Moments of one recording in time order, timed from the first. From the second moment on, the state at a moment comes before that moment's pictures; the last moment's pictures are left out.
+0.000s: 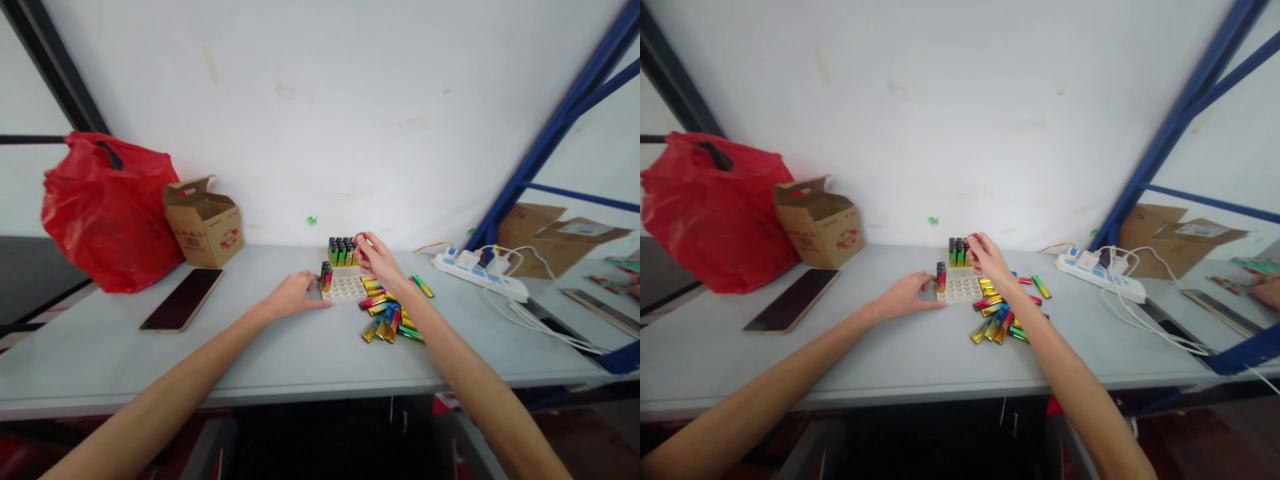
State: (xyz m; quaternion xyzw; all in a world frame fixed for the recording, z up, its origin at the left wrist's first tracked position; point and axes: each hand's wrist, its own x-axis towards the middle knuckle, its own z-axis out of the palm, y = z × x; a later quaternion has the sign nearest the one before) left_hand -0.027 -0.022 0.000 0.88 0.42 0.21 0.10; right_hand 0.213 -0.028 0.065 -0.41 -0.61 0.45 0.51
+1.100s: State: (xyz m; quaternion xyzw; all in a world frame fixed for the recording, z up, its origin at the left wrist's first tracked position) left_hand -0.027 -0.023 0.002 0.88 0.42 0.20 0.10; right_hand 0.201 -0.045 0.021 -0.47 -0.72 0.21 0.46
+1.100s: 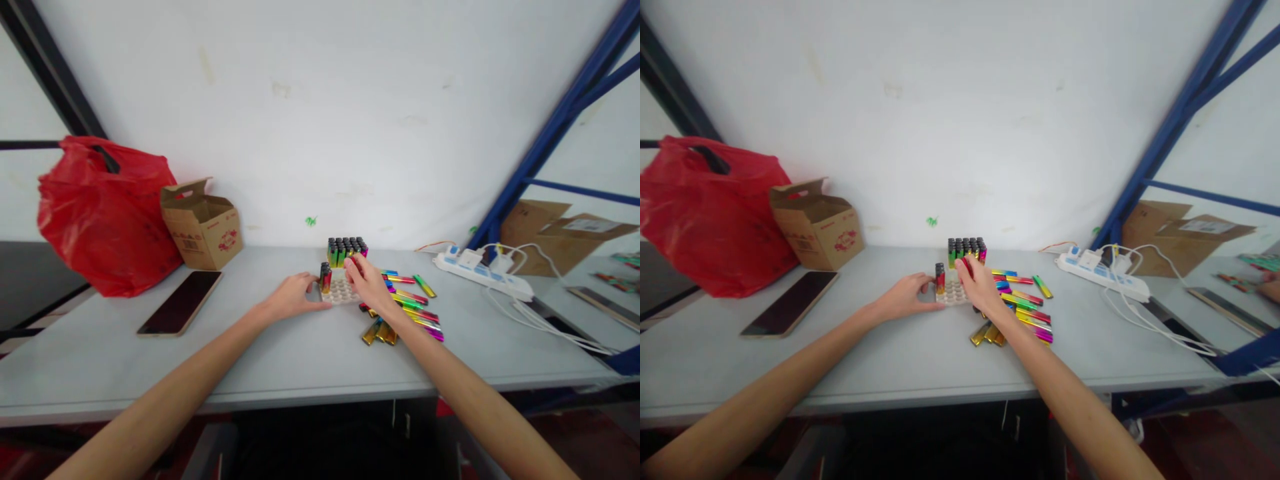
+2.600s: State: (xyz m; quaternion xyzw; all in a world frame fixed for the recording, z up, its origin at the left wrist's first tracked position) left_hand -0.028 -0.020 0.006 0.88 0.42 0.19 0.12; right_hand 0.341 -0.016 0.039 -0.52 -0.80 0.23 0.17
